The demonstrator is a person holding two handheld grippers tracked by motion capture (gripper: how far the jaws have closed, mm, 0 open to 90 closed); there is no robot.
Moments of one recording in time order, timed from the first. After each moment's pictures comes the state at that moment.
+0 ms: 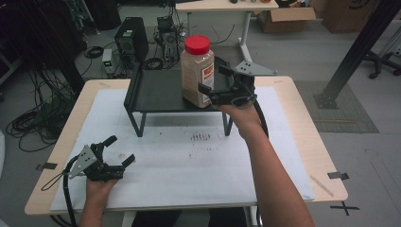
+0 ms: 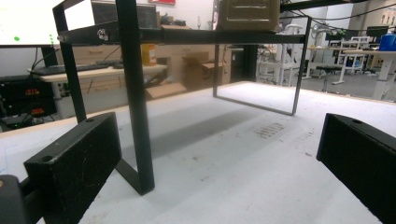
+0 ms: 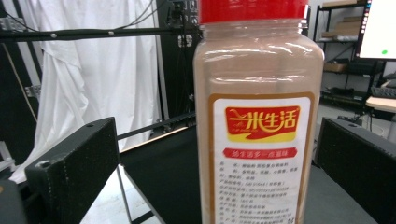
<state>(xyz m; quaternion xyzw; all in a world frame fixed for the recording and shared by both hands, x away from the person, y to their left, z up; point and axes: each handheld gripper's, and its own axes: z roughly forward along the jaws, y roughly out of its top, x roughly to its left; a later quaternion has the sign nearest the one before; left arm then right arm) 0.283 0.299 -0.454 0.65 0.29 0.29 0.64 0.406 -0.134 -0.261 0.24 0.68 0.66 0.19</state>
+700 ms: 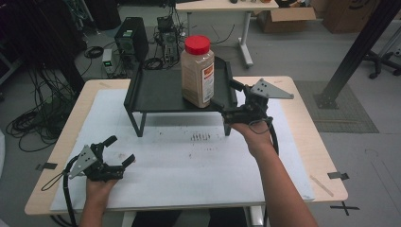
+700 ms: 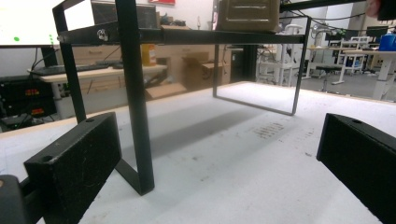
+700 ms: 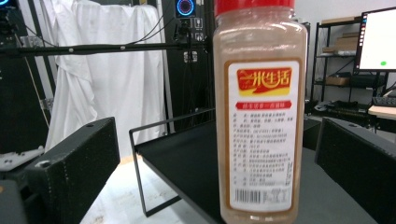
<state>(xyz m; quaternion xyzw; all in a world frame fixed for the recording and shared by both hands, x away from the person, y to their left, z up) 0.283 0.299 -0.455 0.65 0.29 0.29 0.64 0.368 -0.164 -0.288 0.24 0.65 0.69 0.19</state>
